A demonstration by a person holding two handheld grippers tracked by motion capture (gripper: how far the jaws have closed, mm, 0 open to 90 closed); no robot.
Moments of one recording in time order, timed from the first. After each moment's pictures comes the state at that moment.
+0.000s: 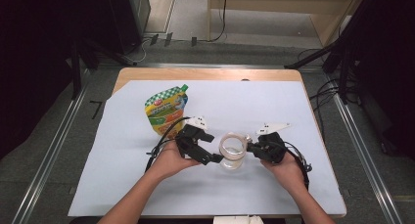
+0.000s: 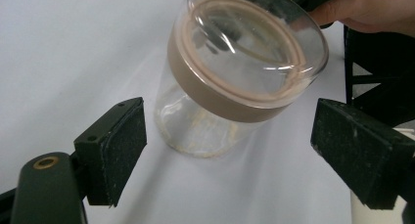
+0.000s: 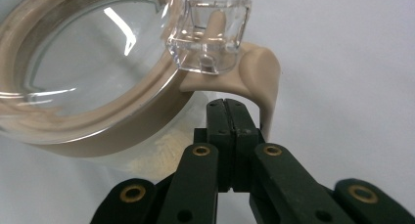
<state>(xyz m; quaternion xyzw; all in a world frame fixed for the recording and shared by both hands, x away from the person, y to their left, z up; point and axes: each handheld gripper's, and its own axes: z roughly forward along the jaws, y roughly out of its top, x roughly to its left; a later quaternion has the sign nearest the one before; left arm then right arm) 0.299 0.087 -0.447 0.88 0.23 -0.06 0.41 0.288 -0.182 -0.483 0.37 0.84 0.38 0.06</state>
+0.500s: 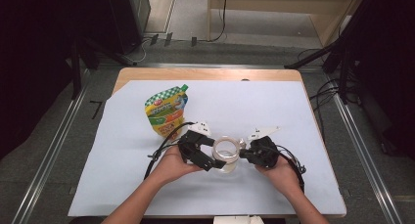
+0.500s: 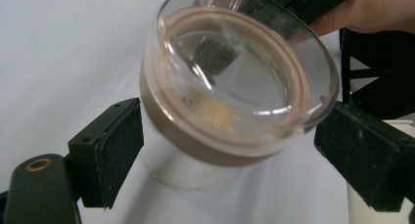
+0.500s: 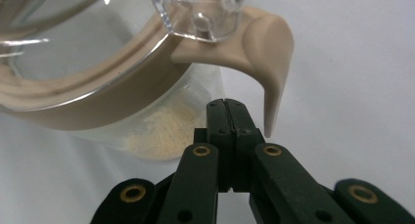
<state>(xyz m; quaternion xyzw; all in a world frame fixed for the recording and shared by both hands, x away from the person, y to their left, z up) 0.288 0.080 -0.456 0.88 0.22 -0.06 0.41 0.280 -0.163 -0.489 0.35 0.86 0.36 0.04</state>
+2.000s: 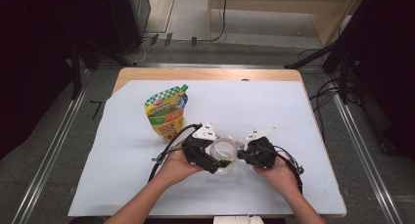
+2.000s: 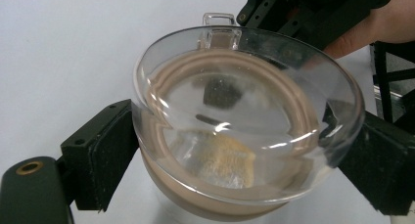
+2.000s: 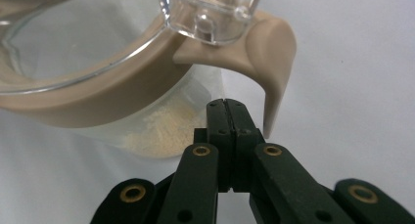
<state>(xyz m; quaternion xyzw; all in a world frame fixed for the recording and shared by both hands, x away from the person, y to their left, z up) 0.276 0.068 -0.449 0.88 0.20 0.02 0.42 0.277 -0.156 -0.488 0.35 0.86 0.36 0.04</state>
